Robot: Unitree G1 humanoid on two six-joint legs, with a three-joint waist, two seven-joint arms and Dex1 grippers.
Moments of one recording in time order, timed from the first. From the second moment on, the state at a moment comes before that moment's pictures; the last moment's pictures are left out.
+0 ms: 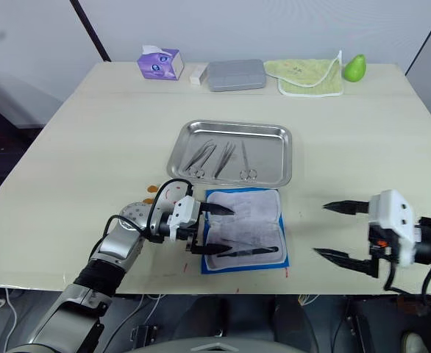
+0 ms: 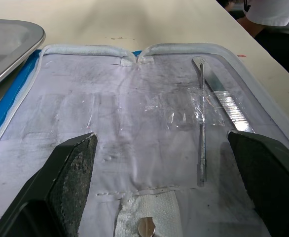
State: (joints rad) left arm -0.35 0.49 -0.25 0.29 -0.22 -0.13 -1.36; right arm 0.18 -0.88 -0.29 -0.65 0.58 0.49 1.08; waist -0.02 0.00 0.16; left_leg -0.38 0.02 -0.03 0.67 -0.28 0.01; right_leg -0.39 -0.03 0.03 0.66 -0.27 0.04
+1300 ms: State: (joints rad) left arm -0.35 0.53 -0.25 0.27 -0.23 -0.11 -1.37; right arm -0.13 -0.71 0.37 -0.50 0.12 0.50 0.83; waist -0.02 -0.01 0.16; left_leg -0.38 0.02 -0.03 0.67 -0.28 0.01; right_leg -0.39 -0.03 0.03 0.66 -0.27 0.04
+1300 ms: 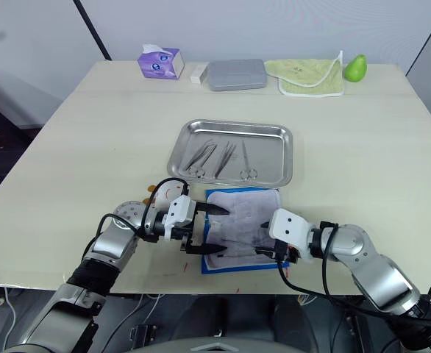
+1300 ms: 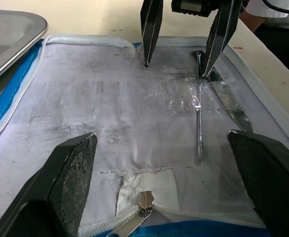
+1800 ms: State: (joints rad) left arm -0.35 0.53 -0.25 0.26 -0.23 -0.10 -1.36; right arm -0.18 -0.73 0.39 -0.50 0.08 0.51 0.87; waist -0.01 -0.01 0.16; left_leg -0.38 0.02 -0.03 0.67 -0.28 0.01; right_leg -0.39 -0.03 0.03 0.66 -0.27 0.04
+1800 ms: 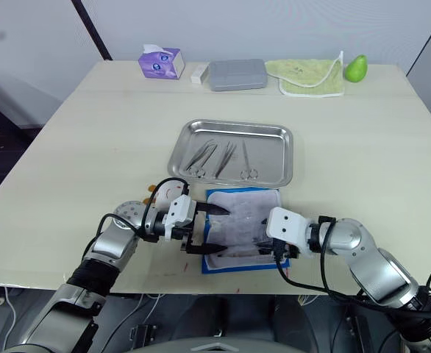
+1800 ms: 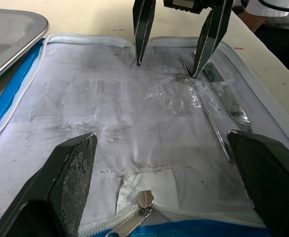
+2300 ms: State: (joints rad) left arm -0.34 0.53 -0.25 0.27 -0.23 -0.11 -1.36; right arm -0.23 -0.72 0.42 -0.41 0.07 0.45 0.94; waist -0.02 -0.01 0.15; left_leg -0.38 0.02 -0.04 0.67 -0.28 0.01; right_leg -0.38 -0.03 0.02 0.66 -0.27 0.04
